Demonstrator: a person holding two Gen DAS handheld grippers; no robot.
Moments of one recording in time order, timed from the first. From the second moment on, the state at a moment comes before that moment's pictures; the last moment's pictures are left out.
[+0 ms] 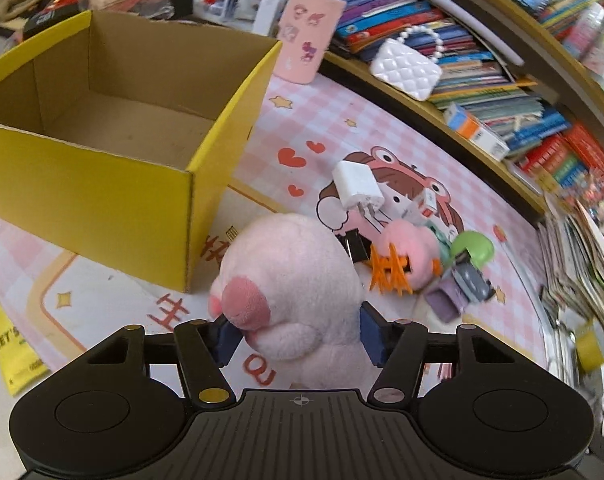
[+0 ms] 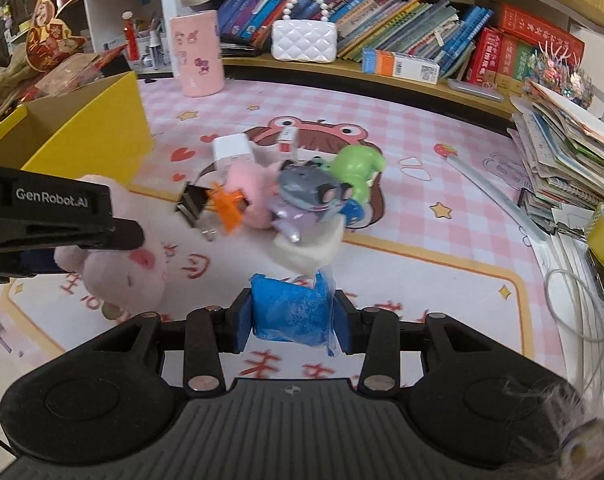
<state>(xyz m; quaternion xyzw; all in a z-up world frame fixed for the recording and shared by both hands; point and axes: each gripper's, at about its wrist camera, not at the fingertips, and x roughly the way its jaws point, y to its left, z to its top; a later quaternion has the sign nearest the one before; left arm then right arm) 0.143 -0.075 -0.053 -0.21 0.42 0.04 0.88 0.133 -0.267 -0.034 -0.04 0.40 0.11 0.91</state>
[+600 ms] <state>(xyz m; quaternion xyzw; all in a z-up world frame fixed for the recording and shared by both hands) 0.063 0.025 -0.039 -0.20 0.41 0.02 0.89 0.058 -0.160 -0.022 -0.03 0.40 0.10 0.91</state>
